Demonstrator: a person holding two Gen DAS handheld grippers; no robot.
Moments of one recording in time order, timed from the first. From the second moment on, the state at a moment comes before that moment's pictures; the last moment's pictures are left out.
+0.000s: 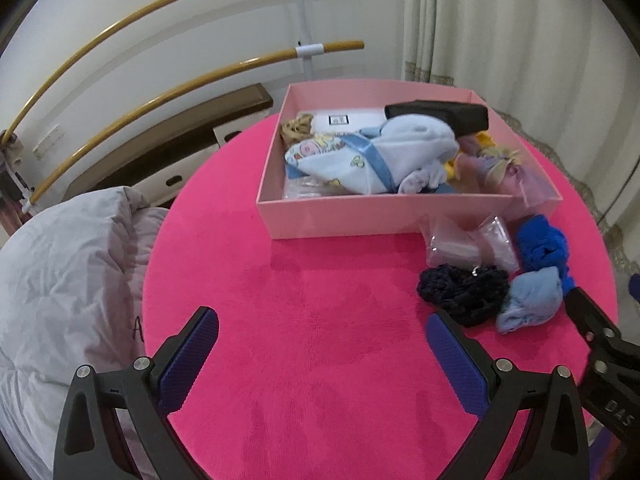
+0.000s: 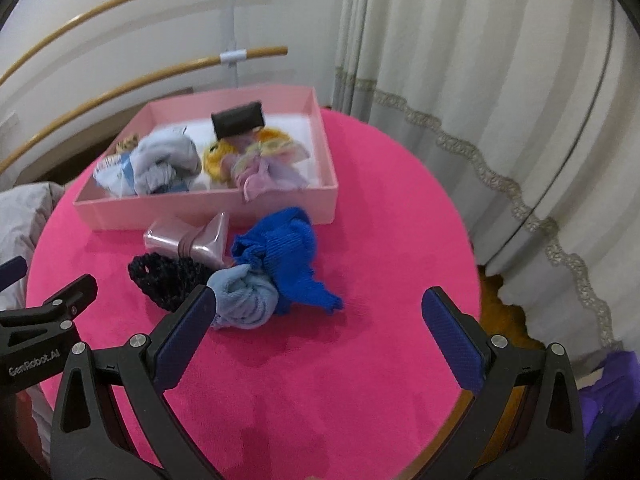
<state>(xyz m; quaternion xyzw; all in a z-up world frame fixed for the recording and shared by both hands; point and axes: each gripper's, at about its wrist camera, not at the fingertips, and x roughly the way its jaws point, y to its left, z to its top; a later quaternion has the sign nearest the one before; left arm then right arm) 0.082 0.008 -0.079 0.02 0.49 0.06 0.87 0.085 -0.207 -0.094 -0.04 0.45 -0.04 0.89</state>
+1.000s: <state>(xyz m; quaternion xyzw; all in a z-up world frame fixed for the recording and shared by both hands) 0.119 0.023 -0.135 -0.03 0.54 0.01 0.84 0.114 -0.210 -0.145 0.01 0.46 0.08 0.88</state>
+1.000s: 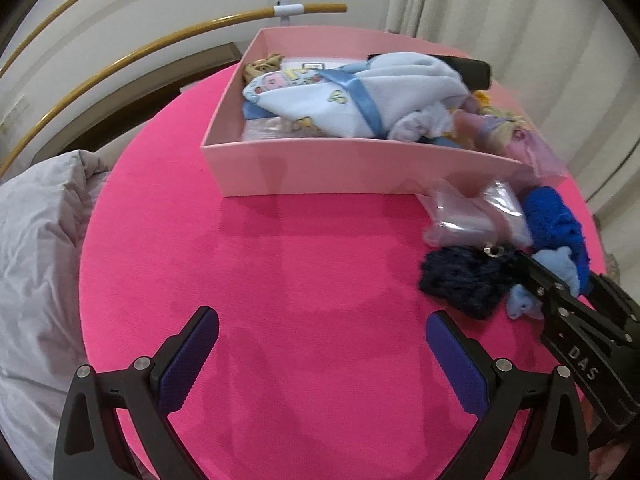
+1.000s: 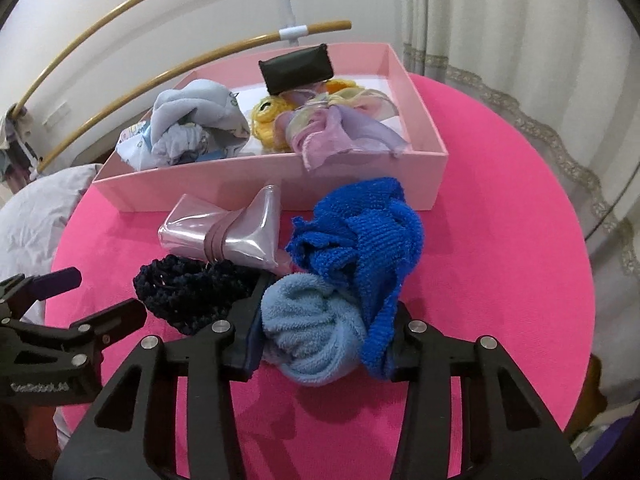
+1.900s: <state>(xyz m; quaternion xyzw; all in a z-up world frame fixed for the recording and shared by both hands) 0.111 -0.020 -0.122 -0.03 0.55 -0.03 0.83 0.090 -0.269 -0.134 0.05 0.48 0.04 0.87</state>
